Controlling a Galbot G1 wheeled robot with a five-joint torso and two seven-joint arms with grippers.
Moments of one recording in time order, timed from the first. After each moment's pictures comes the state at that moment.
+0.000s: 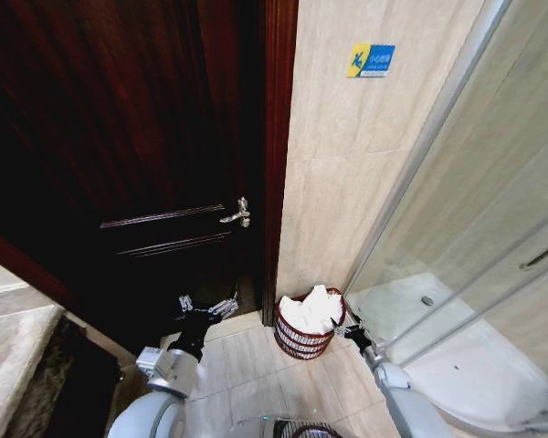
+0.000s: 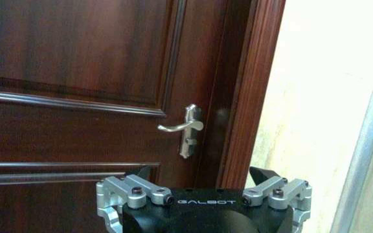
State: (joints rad) left arm 1.84 -1.61 -0.54 -2.47 -0.13 0.17 0.17; right arm -1.06 1.24 0.44 0.87 0.29 0.37 -0.40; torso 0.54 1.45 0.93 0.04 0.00
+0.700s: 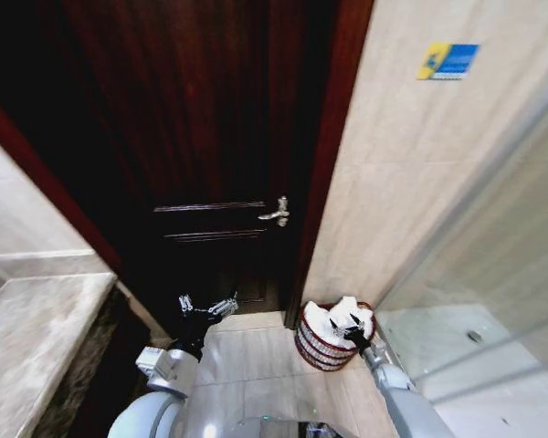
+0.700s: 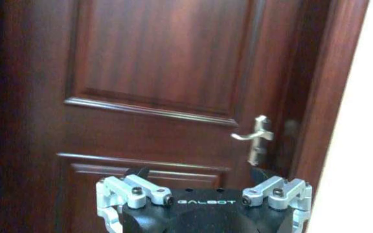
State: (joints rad) left arm 1.84 -1.61 -0.54 -2.47 -0.13 0.17 0.17; right arm -1.07 1.23 0.44 0.87 0.29 0.37 -0.42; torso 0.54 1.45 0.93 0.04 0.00
